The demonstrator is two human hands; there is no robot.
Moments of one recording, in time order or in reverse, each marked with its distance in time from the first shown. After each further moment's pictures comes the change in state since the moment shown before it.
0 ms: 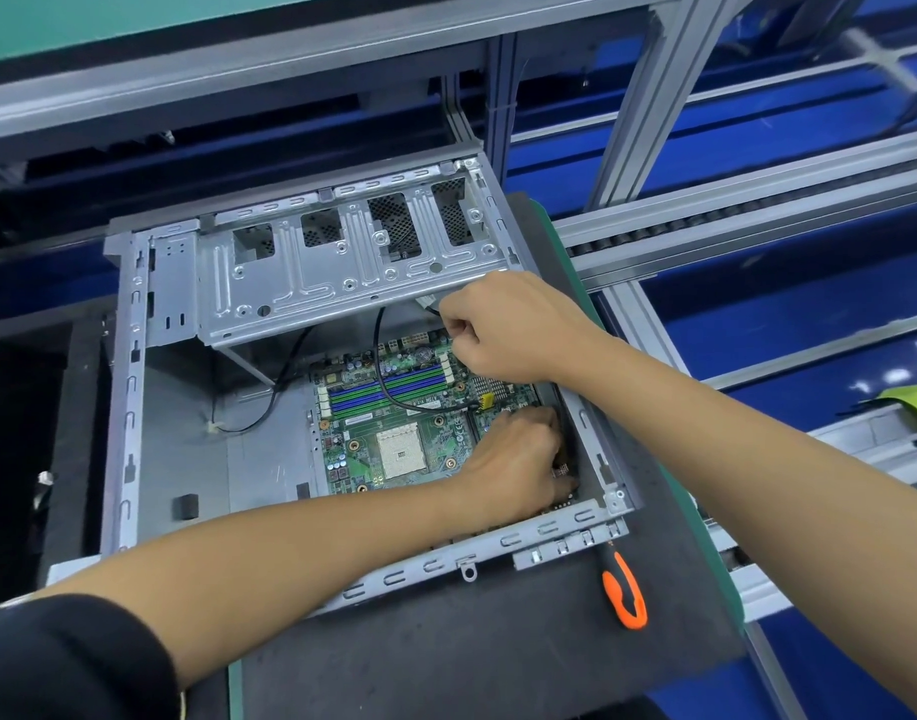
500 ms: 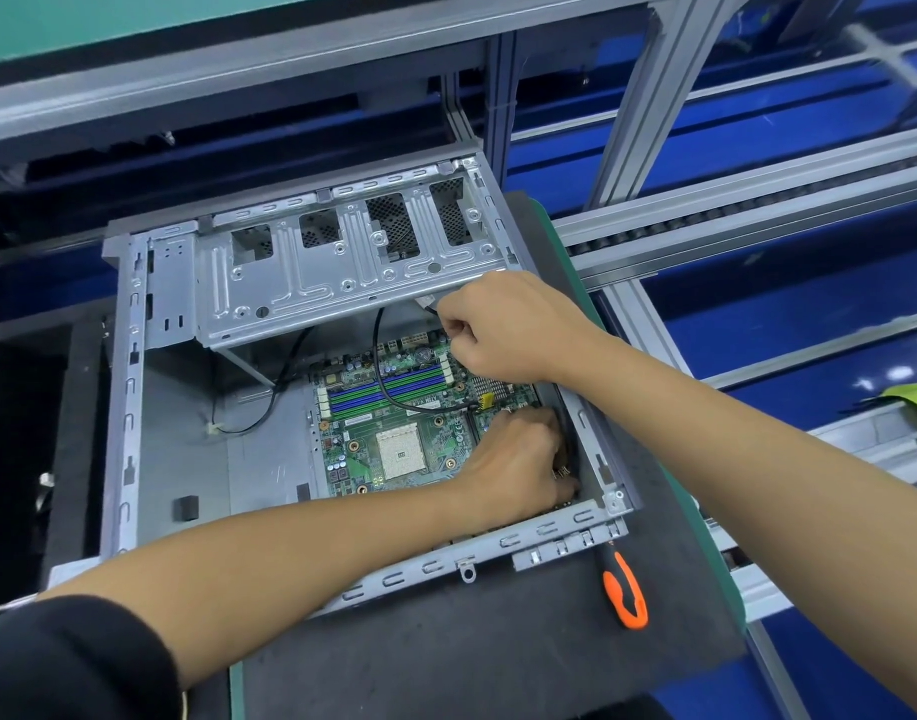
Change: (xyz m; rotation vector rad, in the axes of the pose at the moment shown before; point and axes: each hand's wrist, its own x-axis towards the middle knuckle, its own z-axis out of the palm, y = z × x) left_hand 0.000 0.002 0.001 -0.016 0.008 -0.013; right_hand 0.001 0.000 -0.001 0.001 -0.014 0.007
